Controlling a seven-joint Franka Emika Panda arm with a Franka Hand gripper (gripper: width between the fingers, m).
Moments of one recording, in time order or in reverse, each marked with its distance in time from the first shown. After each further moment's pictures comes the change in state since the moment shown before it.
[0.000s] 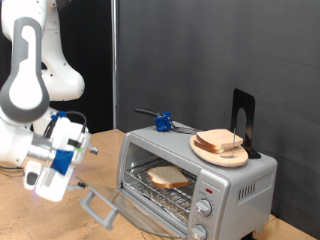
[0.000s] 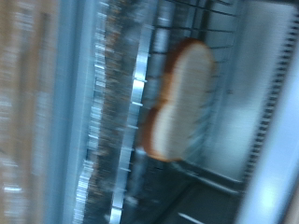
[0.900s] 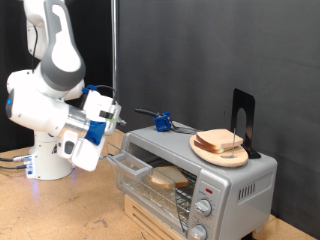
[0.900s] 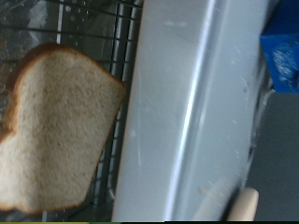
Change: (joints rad) arm 0.088 -0.228 0.161 -0.139 0.113 0.085 0.123
